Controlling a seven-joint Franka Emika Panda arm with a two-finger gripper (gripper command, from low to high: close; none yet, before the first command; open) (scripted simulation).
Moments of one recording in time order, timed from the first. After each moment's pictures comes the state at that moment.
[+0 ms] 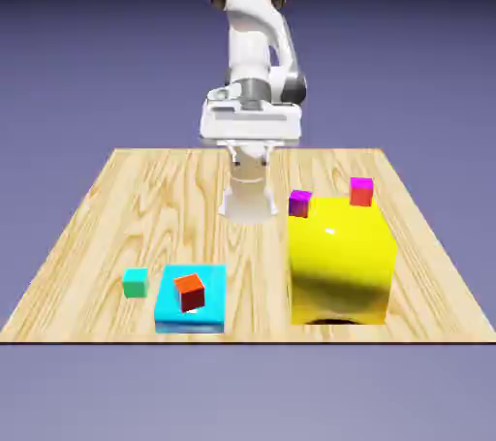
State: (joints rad) arm 0.00 -0.53 -0.02 -2.78 0.03 2.99 0.75
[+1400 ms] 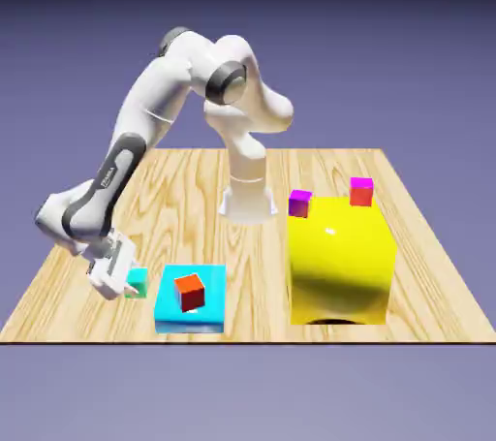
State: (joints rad) arm -0.21 0.70 -0.66 -1.97 0.84 1.73 0.94
